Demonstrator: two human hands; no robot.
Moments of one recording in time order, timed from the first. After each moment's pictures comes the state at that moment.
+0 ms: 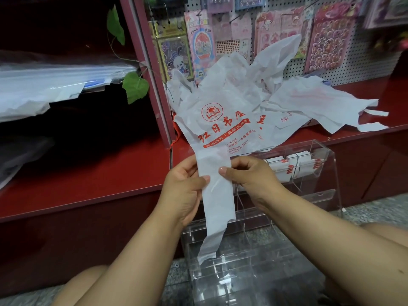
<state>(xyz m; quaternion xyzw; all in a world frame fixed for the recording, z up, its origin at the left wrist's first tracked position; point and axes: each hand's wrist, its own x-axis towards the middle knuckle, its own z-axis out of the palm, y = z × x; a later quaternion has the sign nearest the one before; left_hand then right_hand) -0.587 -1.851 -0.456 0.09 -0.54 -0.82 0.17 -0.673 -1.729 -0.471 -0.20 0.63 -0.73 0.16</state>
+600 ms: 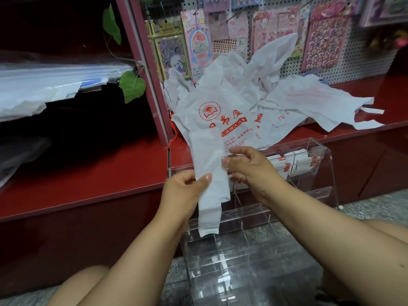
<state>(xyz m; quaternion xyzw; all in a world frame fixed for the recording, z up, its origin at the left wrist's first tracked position) -0.582 -1.851 -0.472 0.19 -0.68 -0.68 0.19 -0.683 -1.723 -0.468 -0.16 0.61 -0.75 0.18</state>
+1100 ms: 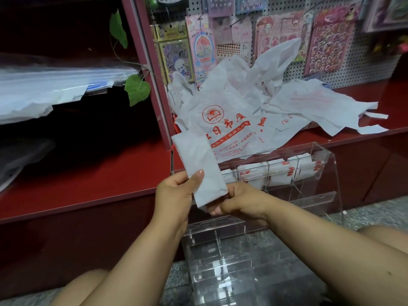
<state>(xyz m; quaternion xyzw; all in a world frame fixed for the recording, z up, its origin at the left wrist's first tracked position) -0.579 -1.855 -0.464 0.22 -0.59 -0.74 0.24 -0.667 -1.730 -0.494 -0.28 0.61 -0.61 0.42</state>
